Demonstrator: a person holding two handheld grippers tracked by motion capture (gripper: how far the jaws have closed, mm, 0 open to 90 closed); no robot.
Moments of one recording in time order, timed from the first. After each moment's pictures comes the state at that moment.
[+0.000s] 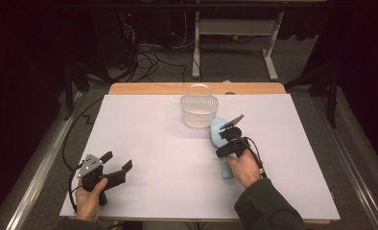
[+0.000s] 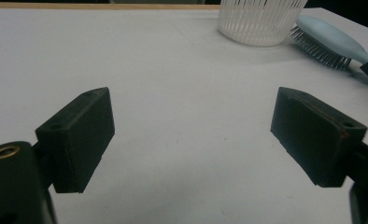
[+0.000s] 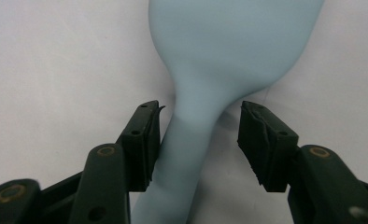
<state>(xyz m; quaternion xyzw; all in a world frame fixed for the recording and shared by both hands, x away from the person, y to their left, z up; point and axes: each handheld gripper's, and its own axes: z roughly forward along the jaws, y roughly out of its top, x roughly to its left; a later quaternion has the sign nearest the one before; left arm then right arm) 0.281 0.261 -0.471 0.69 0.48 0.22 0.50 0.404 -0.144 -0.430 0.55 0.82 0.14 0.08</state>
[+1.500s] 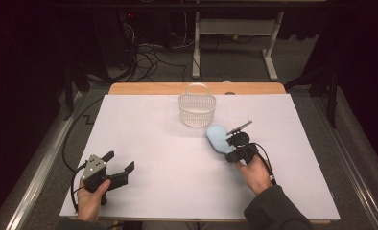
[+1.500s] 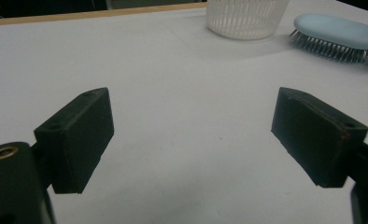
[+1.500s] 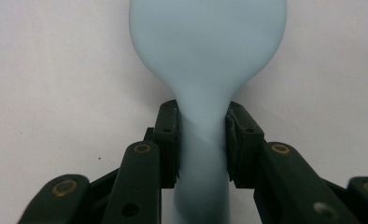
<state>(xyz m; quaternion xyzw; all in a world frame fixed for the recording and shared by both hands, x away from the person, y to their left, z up) 0.278 0.252 -0.468 0.71 0.45 0.24 0.48 0.382 -0.168 -0.427 0.52 0.83 0.17 0.09</state>
